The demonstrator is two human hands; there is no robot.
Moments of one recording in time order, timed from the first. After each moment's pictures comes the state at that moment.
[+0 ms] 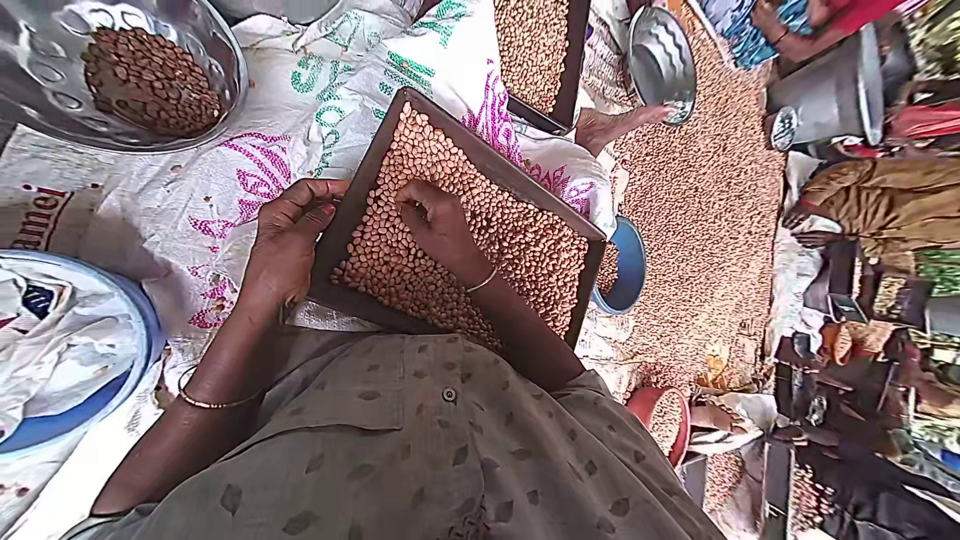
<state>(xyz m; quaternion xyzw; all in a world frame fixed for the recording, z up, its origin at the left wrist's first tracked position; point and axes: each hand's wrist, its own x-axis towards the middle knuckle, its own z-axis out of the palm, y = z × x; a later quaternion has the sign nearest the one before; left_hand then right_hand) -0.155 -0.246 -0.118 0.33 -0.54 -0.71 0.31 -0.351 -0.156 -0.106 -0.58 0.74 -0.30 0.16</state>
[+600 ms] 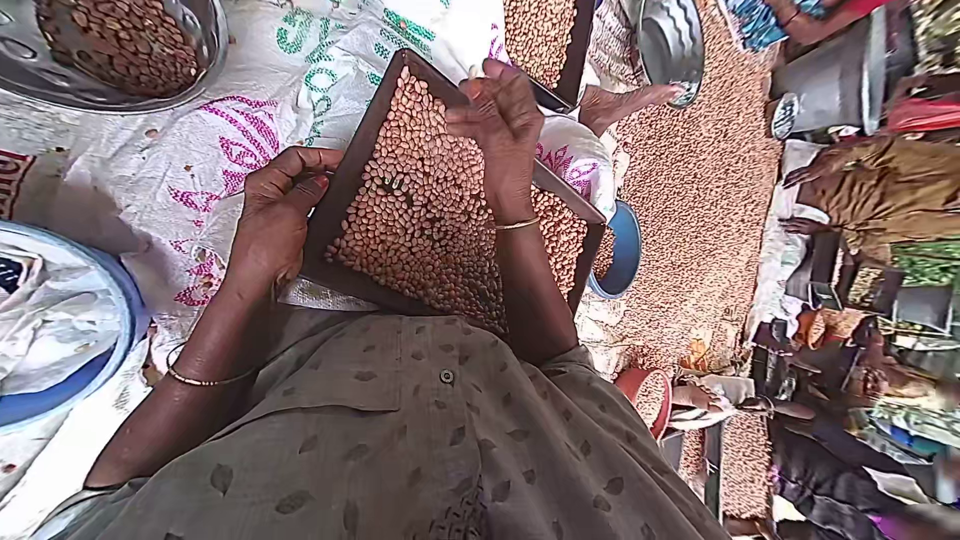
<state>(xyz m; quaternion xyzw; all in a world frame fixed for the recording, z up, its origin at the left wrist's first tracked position) -0.154 -0.246 -0.121 0.31 -0.54 -0.72 0.31 -0.400 -0.179 -0.058 -0.41 0.67 -0.58 0.21</state>
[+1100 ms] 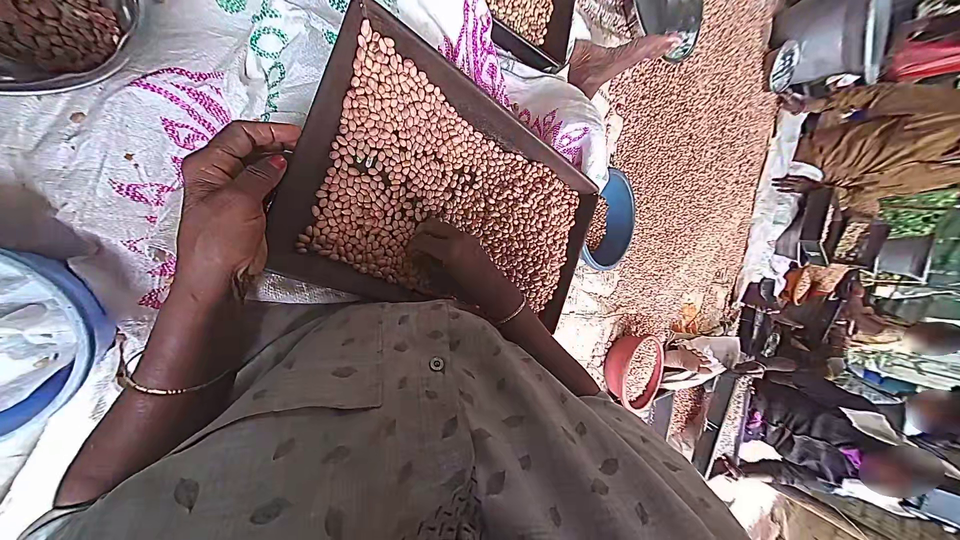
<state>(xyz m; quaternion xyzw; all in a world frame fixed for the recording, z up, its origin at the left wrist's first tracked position) -0.153 -0.248 -0.121 0.32 -0.56 -0.70 0.30 -0.351 -0.043 -0.107 -0.66 0.70 -0.16 0.21</state>
